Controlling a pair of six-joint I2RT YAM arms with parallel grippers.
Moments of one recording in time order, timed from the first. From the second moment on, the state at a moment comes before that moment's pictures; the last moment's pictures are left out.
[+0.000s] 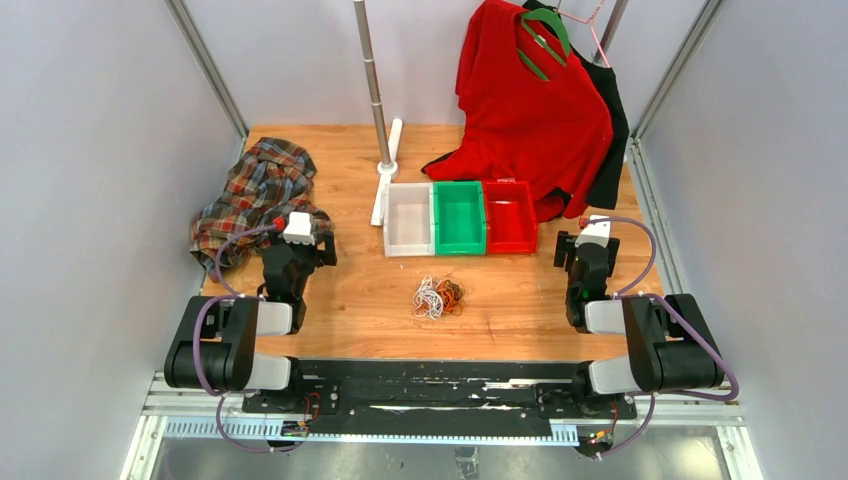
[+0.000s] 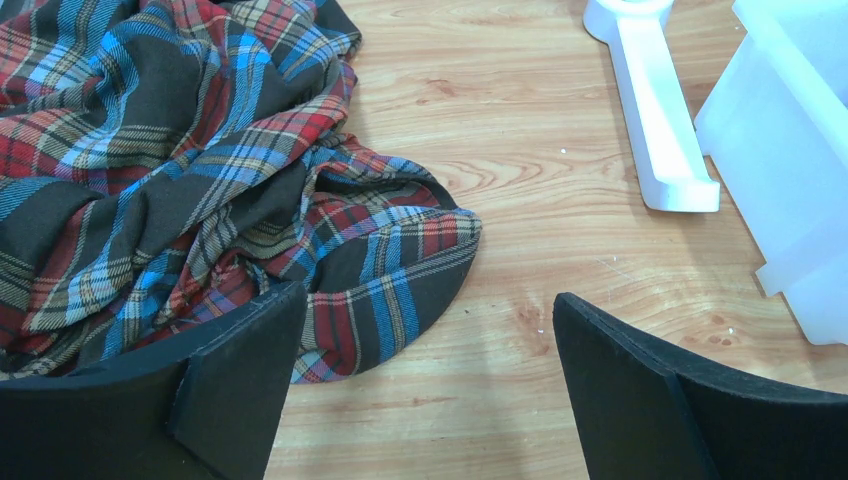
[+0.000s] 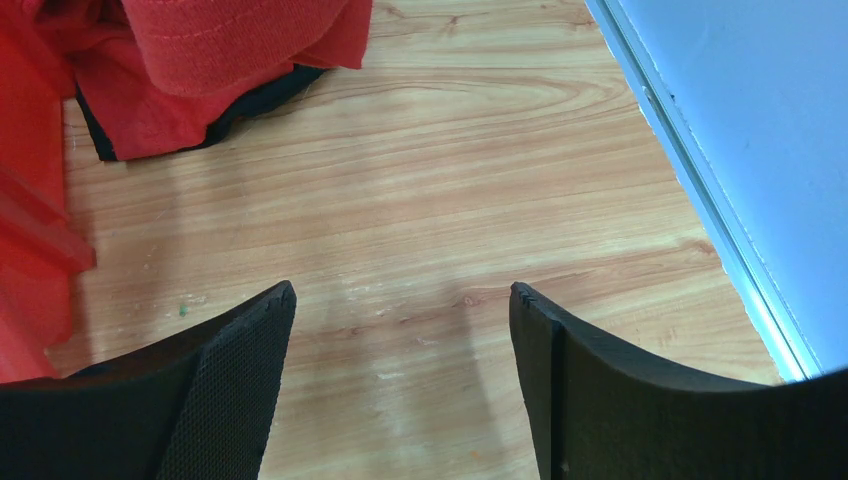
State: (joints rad) left arm -0.03 1.36 0.17 1.05 0.01 0.07; right arm 0.08 1.39 0.21 0.88 0.39 -0.07
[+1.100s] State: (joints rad) left arm -0.06 1.14 0.79 -0.22 0.50 0.22; right arm 0.13 0.95 0.47 0.27 0.17 0.25
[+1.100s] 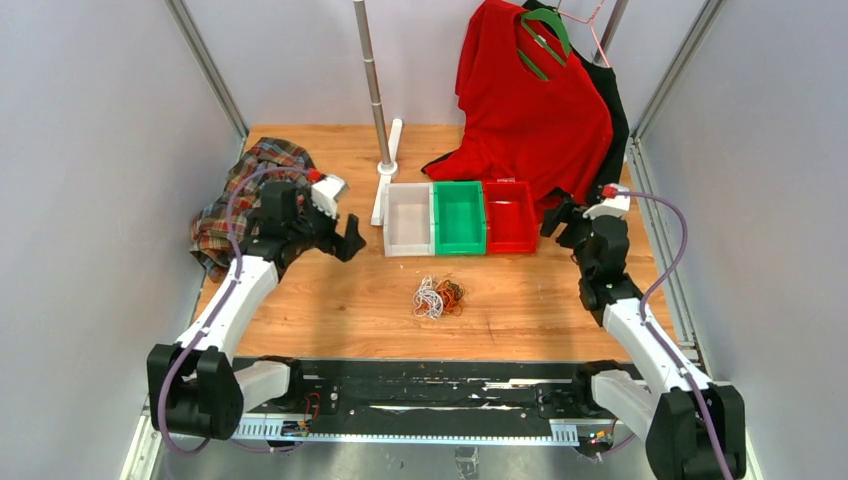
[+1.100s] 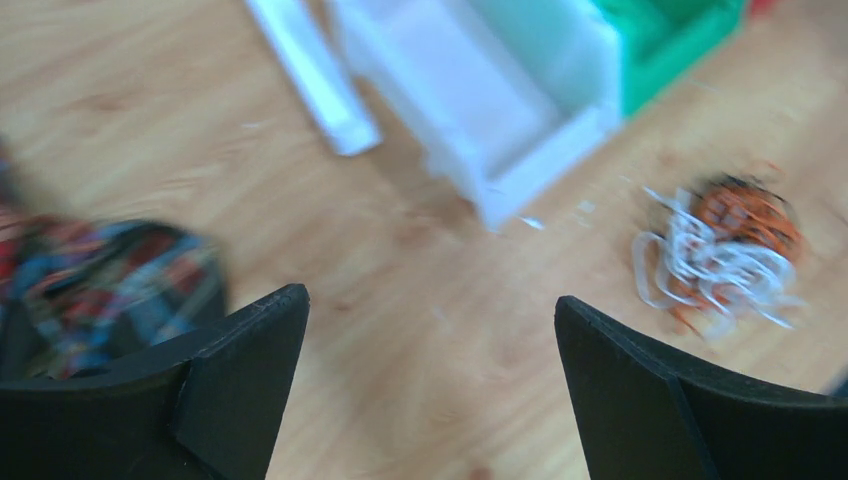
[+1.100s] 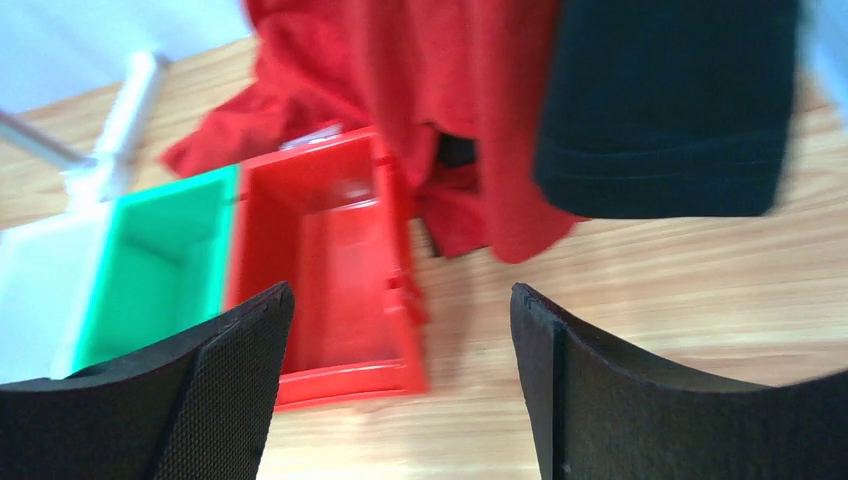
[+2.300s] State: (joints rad) left arm -0.61 1.61 1.02 -0.42 0.59 0.33; right arm 0.75 0.96 0.38 0.19 0.08 0.30
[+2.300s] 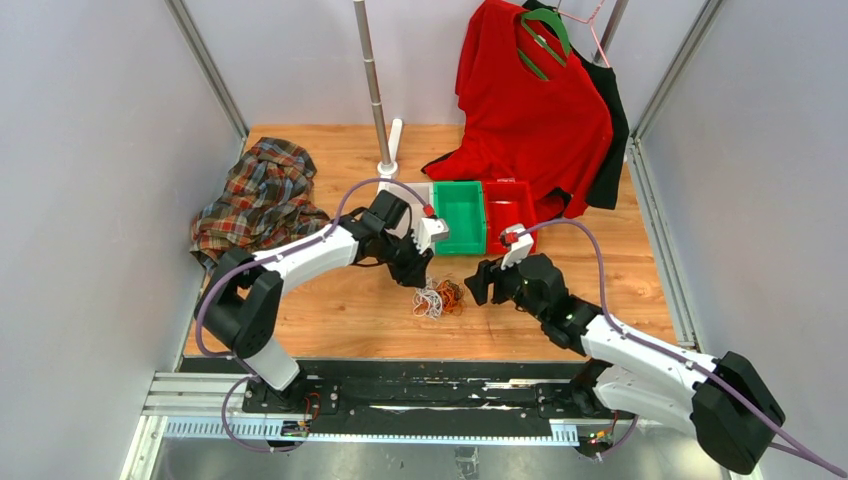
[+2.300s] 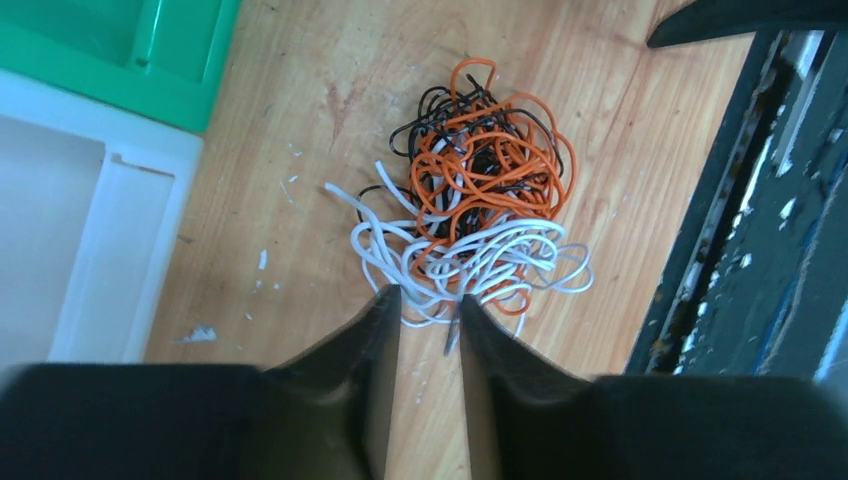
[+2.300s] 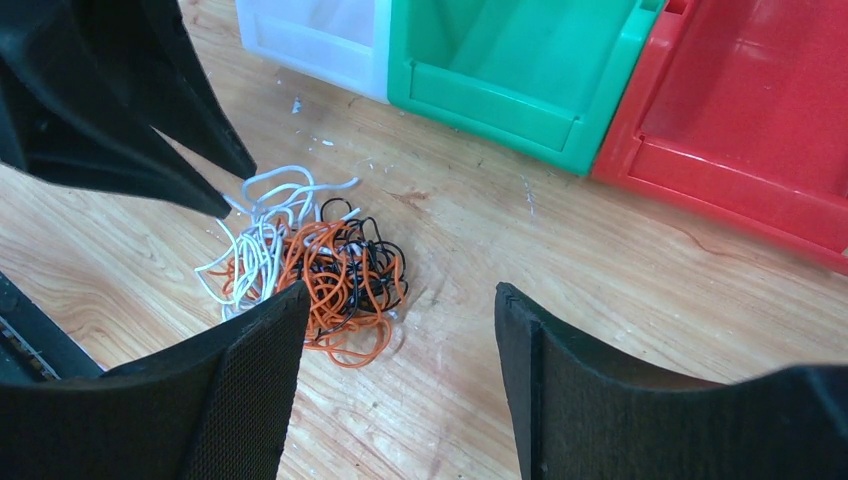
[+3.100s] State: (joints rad) left arm -0.61 1.30 1.05 -0.65 0.63 0.32; right arm 0.96 1.13 0.49 0.40 0.09 0.18
